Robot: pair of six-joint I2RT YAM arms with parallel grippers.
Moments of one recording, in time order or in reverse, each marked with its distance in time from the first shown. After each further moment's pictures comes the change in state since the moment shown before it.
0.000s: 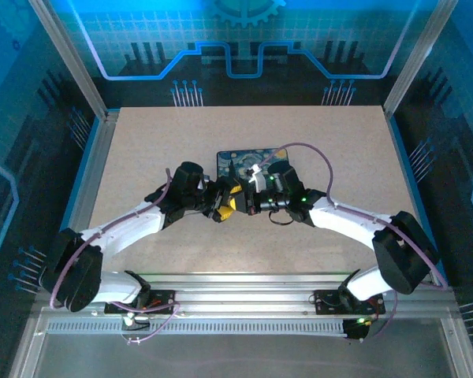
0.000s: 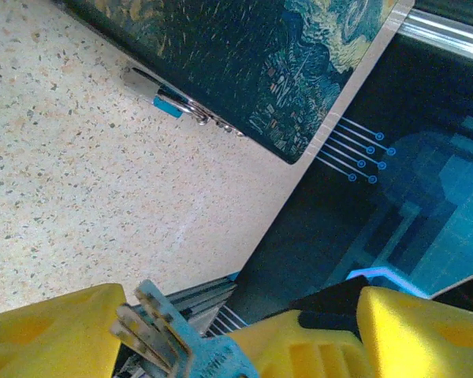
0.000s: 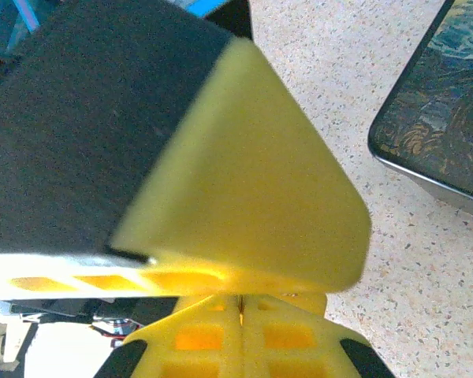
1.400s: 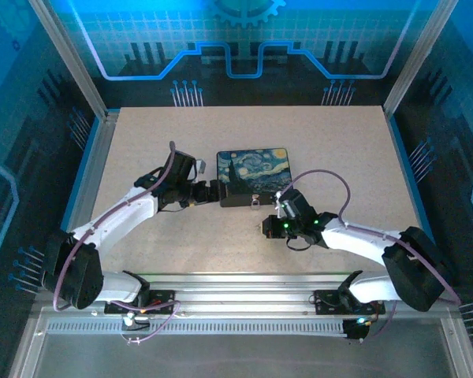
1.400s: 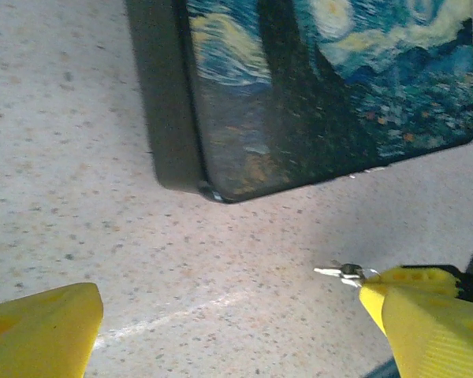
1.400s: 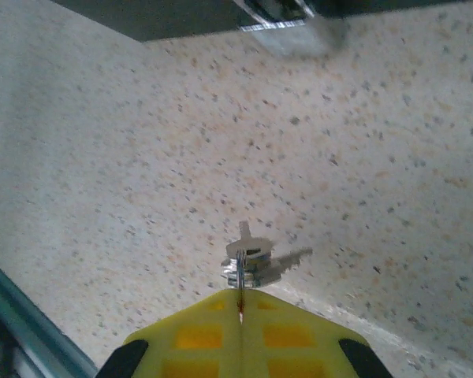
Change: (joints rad) left arm 0.104 0.026 0.189 -0.469 -0.177 1.016; right arm -0.008 -0.148 -0.291 -0.150 0.322 0.106
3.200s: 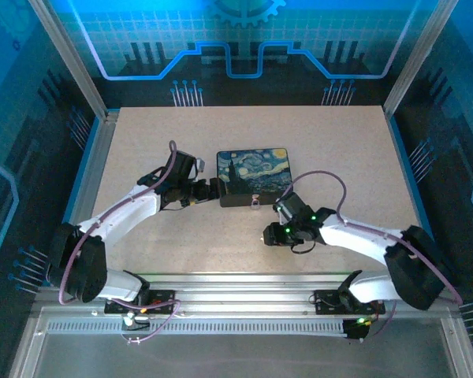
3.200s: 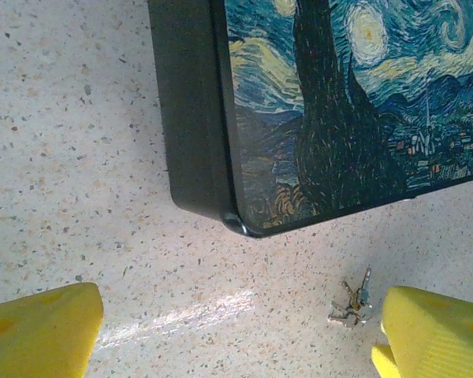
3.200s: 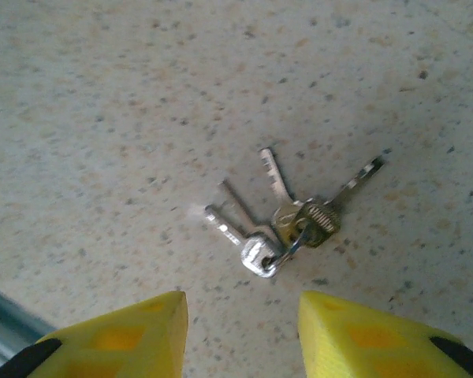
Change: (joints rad) left arm 0.024 0.045 -0.014 0.051 -0.032 -0.026; right arm 0.034 0.041 0.090 -0.328 0.056 -0.041
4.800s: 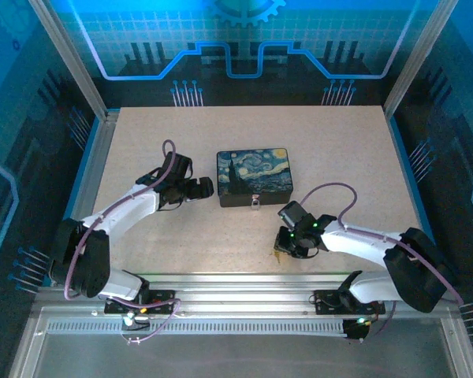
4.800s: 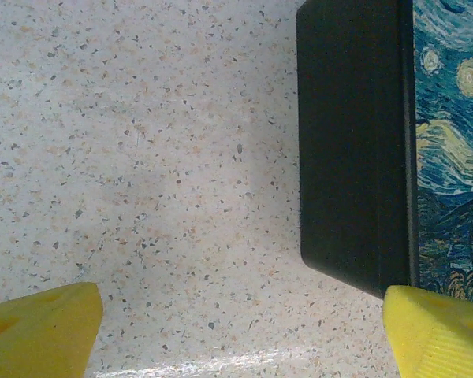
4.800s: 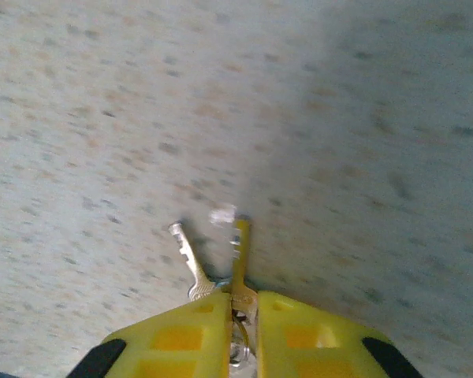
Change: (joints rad) left arm 0.057 0.026 -0.039 0.027 -0.222 0.062; right arm 0.019 -0.019 -0.112 0.066 0.034 0.422
